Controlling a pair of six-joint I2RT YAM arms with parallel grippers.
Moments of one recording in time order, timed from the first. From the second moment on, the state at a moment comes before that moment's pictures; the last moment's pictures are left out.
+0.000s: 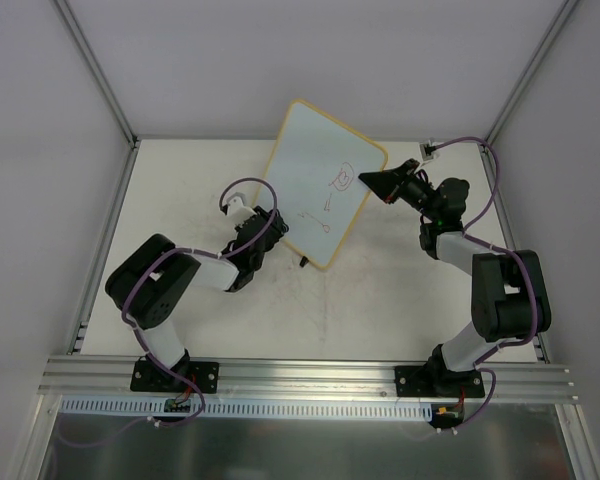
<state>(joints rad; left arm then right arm) -0.63 1.73 0.62 0.75 -0.51 -0.92 0.13 1.60 0.79 1.04 -0.77 0.73</state>
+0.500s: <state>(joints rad) -0.65 1.81 0.95 0.70 -0.39 -0.81 0.11 1.60 0.79 1.03 -0.73 0.72</state>
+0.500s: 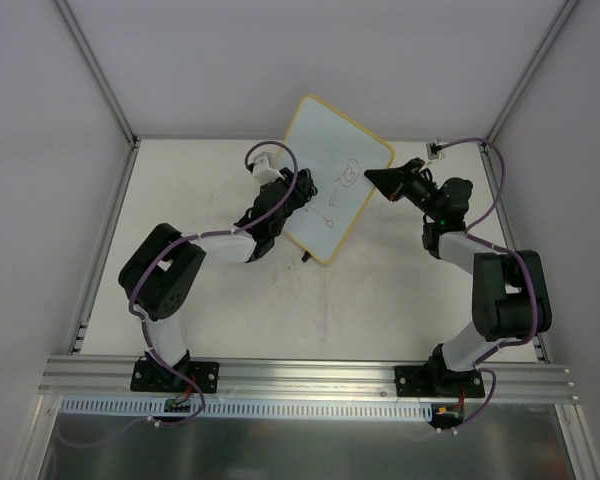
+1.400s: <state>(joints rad) -0.77 1.90 1.38 0.57 -0.15 -0.45 0.10 1.61 0.79 1.04 -0.74 0.74</state>
